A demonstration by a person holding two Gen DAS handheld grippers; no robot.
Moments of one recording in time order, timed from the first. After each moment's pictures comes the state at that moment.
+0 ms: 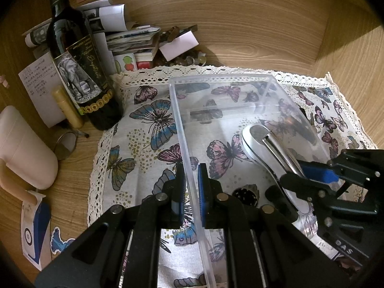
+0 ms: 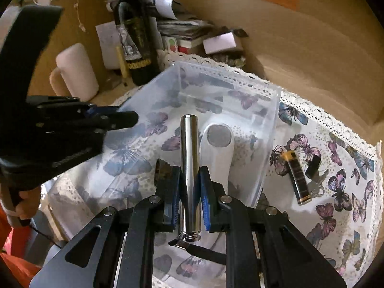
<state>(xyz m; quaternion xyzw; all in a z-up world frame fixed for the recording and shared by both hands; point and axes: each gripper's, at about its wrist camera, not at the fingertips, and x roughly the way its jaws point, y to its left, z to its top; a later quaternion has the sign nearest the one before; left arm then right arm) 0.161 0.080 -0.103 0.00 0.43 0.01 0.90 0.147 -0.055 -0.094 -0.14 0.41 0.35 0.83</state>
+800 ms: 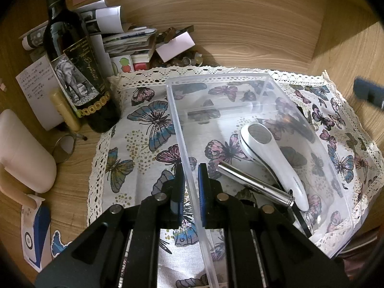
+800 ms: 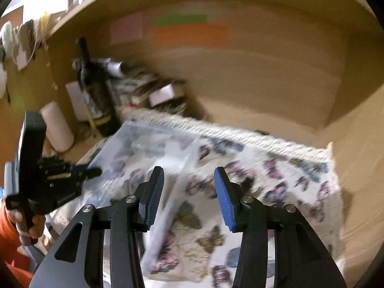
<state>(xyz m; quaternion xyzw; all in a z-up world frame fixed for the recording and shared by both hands) 0.161 0.081 -0.103 0.01 0.43 0.00 0.90 0.161 -0.130 -0.014 -0.08 0.33 0.26 0.90</state>
